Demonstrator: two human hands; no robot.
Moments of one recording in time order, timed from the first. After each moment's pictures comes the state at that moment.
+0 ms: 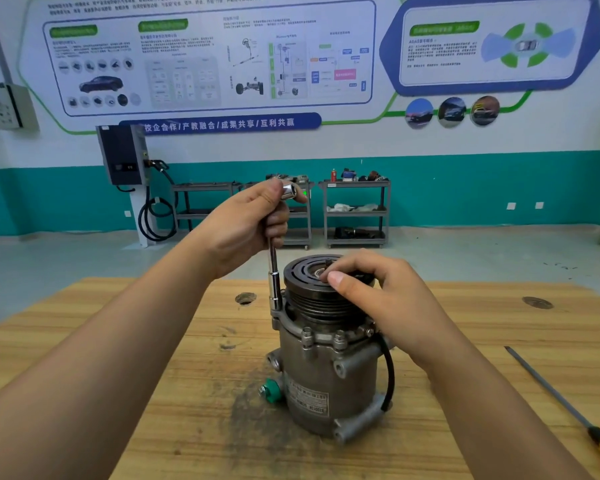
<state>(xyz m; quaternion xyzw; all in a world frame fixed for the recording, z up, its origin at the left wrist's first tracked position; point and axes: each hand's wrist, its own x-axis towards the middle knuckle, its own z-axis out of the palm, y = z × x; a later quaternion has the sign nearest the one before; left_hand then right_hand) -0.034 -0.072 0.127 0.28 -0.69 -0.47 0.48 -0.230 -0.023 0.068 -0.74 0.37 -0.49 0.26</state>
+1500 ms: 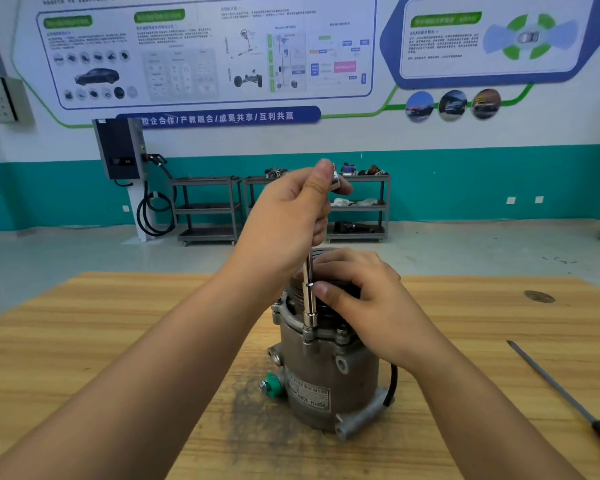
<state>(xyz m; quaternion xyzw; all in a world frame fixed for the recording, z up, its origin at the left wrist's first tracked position) -0.094 -0.016 0.126 0.29 -0.66 -0.34 0.60 -0.212 -0.019 0.066 -0.81 0.40 -0.42 0.11</state>
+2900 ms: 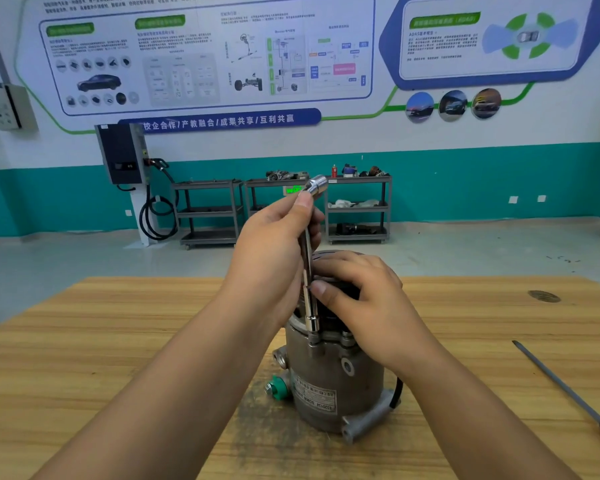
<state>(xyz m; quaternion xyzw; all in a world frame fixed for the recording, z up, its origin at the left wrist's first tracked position) -0.095 -0.007 0.116 0.31 -0.48 -0.44 0.69 -0.202 -0.023 0.058 -0.78 0.40 -0.48 0.10</state>
